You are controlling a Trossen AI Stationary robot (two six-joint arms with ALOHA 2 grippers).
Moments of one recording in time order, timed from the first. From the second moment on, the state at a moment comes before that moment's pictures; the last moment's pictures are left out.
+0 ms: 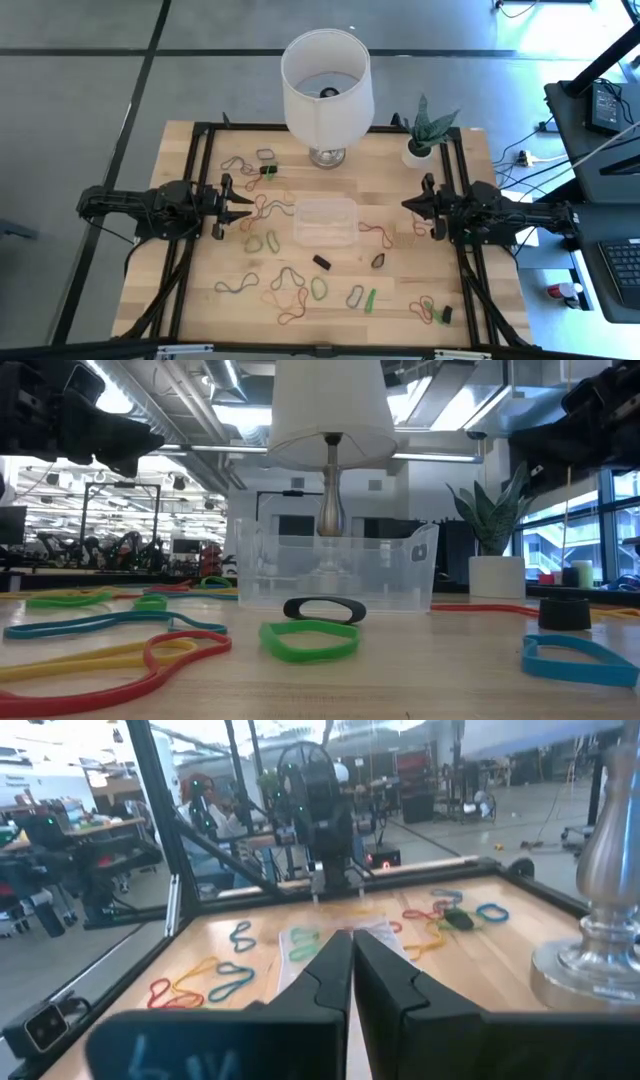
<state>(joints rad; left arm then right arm) -0.04 0.01 0.01 0.02 -0.03 0.00 -0.06 0.01 0.01 0.09 -0.07 0.16</state>
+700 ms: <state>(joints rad) -0.04 0.01 0.01 0.02 -0.03 0.00 -0.04 0.03 0.05 0.17 -0.05 0.15</state>
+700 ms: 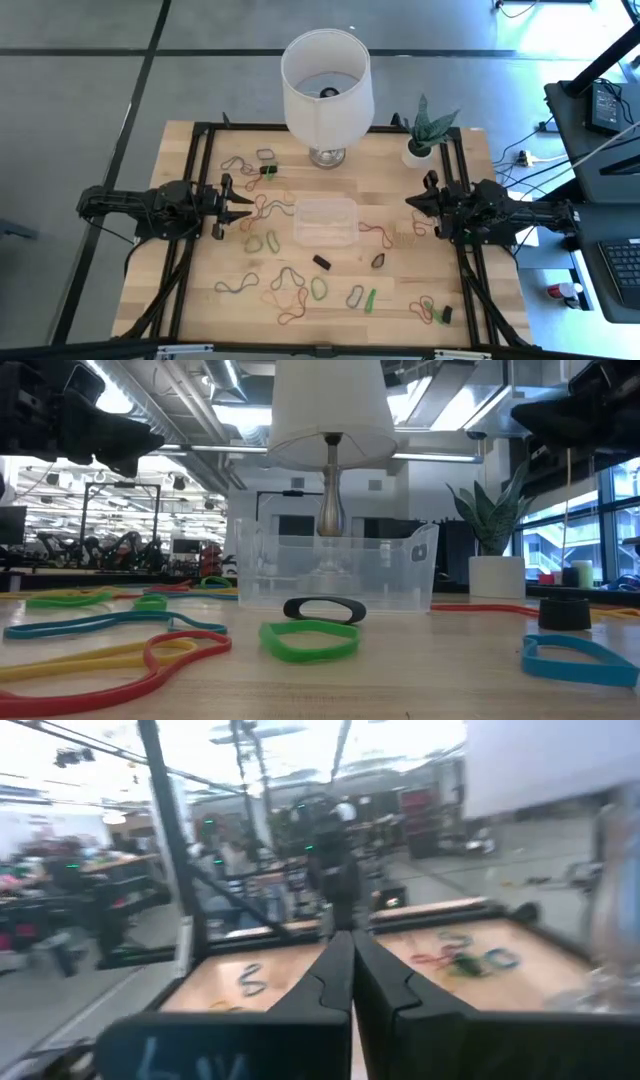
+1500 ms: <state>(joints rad) -0.04 0.01 0.01 0.02 -0.03 0.00 -0.01 1.00 1.02 -1.16 0.37 0.66</state>
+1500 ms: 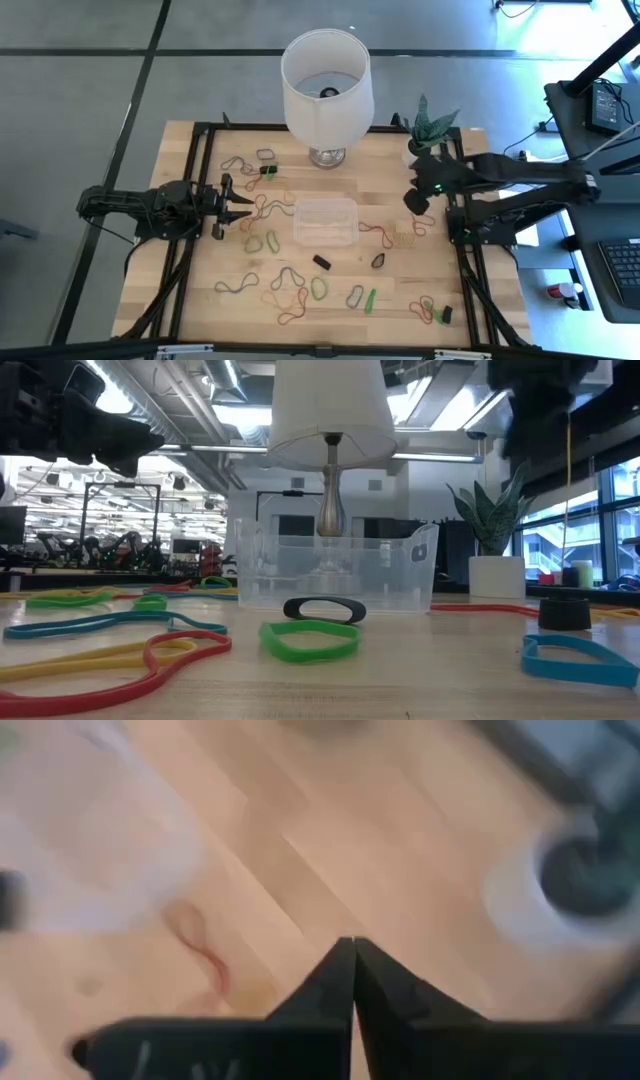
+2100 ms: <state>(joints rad) -0.04 0.01 0.01 0.02 -0.03 0.00 0.00 1.19 0.72 -0.95 0.00 0.86</state>
